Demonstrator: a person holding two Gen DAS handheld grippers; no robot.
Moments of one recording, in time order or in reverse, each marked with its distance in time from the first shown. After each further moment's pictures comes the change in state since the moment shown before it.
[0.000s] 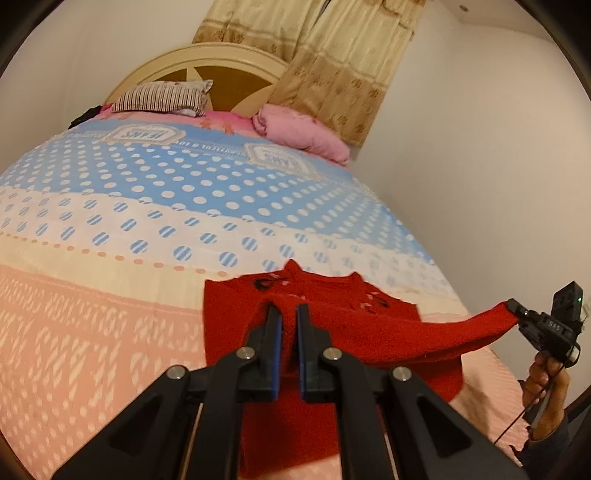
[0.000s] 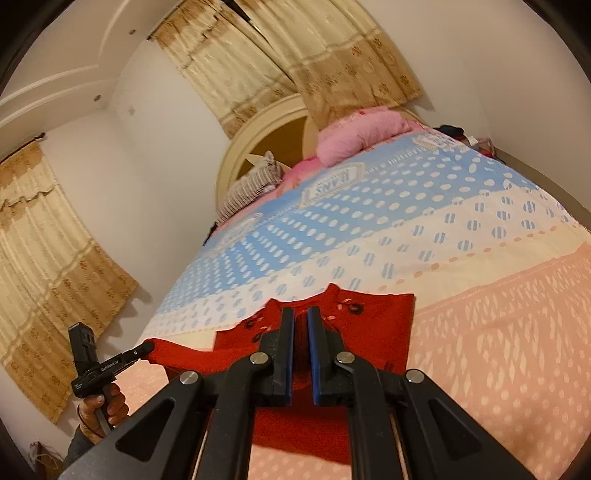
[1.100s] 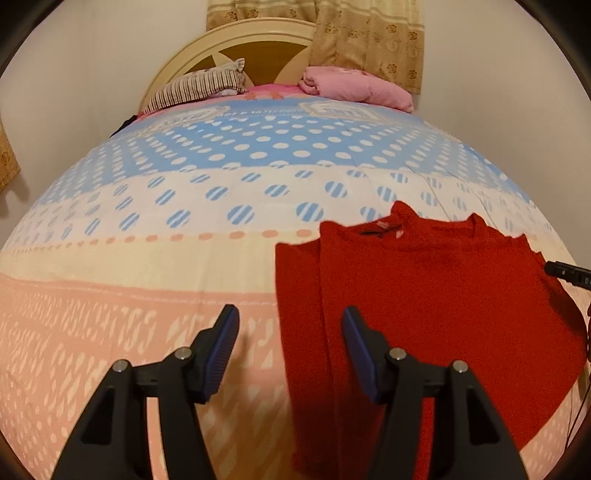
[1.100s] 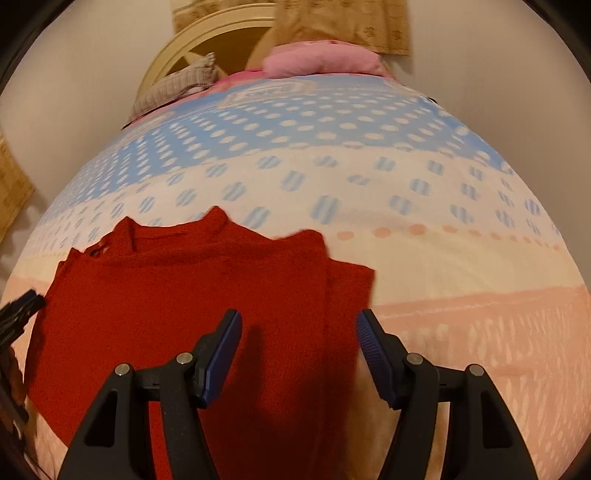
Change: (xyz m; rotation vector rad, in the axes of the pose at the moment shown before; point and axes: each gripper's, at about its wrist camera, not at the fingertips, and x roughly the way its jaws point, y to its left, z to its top) left arm 0.086 0.028 -0.037 0.146 0.093 0.348; right arm 0.176 -0.049 -0.026 -0.216 0.300 -0.406
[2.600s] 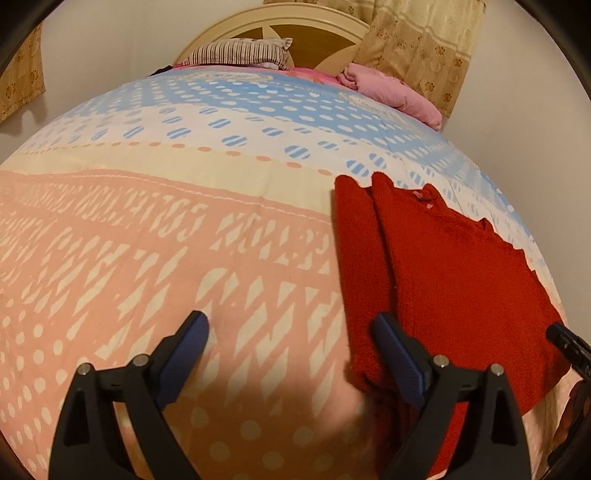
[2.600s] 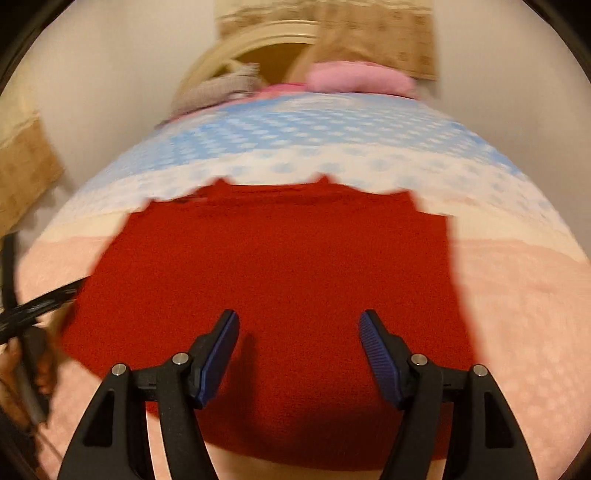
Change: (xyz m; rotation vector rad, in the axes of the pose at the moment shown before) left arm -0.004 0.043 -0.058 -0.226 0.048 -0.050; right arm -0.043 0.085 -0.079 -0.070 -0.080 0.008
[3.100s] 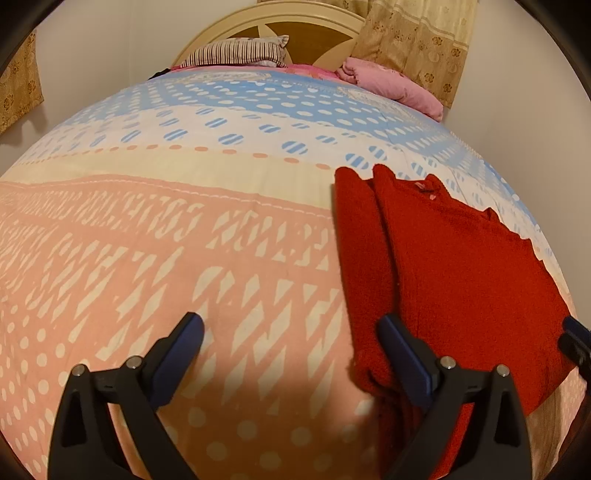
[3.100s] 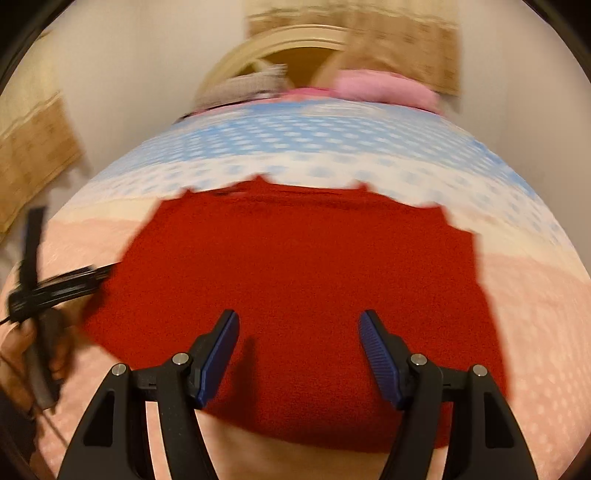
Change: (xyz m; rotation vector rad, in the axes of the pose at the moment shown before) left arm 0.004 -0.003 0.001 0.030 0.010 0.024; right arm -0.012 0.064 -0.004 -0.133 -0.021 0.110
